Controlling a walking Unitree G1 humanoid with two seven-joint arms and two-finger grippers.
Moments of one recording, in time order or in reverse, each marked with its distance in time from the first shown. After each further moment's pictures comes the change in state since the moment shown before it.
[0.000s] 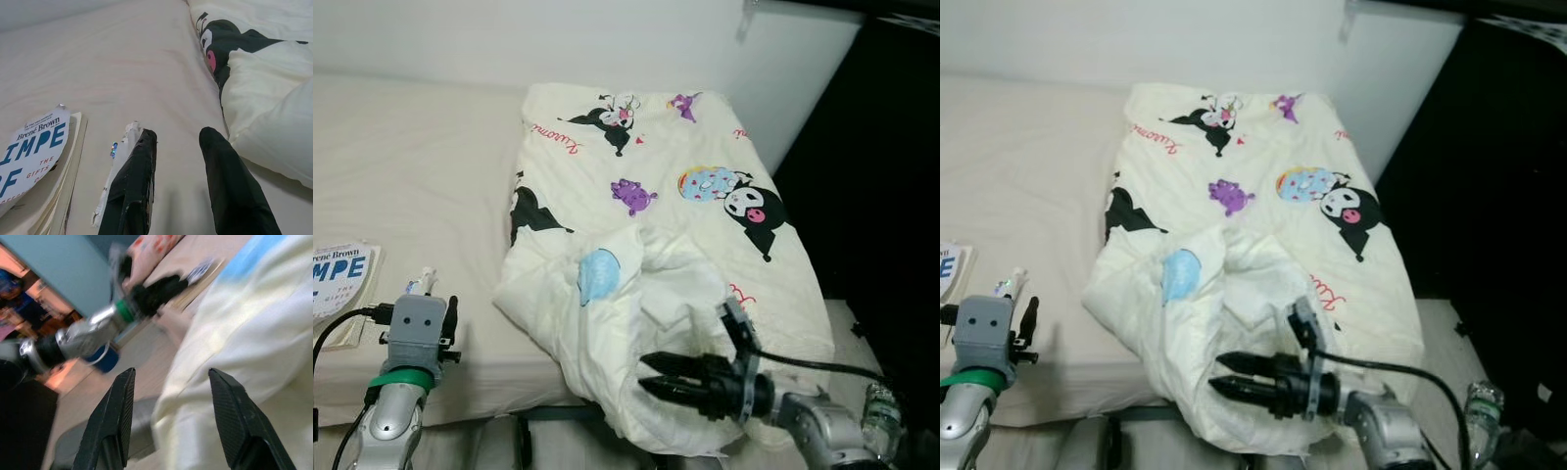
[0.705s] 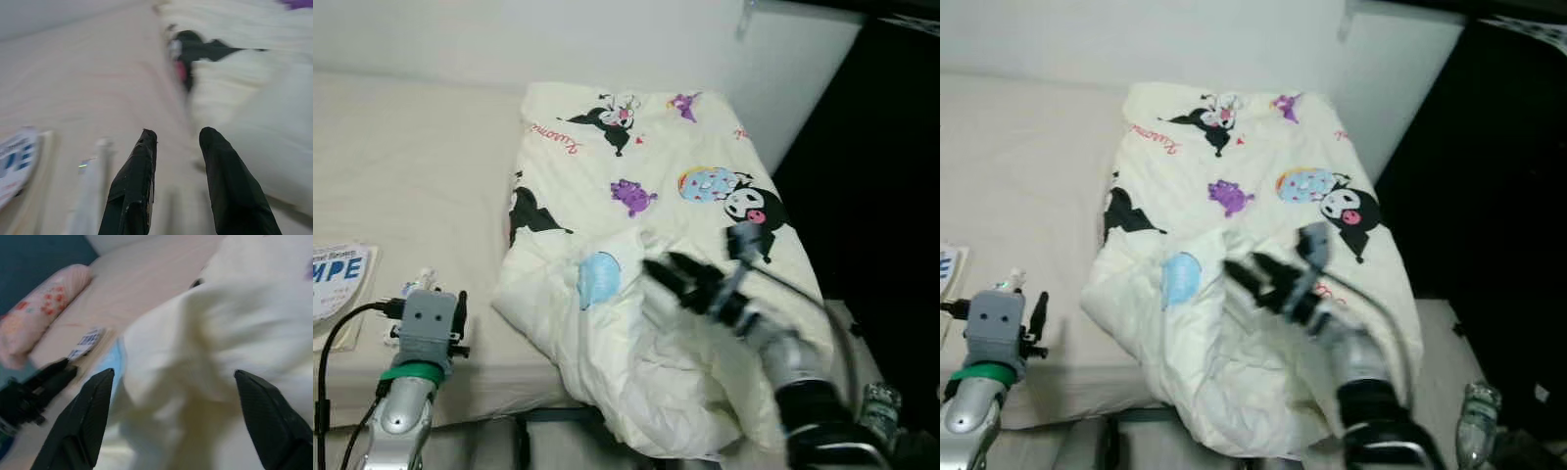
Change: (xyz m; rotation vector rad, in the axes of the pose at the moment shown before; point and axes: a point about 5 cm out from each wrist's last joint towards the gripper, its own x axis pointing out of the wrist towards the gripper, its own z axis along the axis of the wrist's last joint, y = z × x) left arm -0.002 -0.028 0.006 0.028 -0.036 -0.093; right arm 0.077 -0.040 0.025 -0.038 -0.154 -0.406
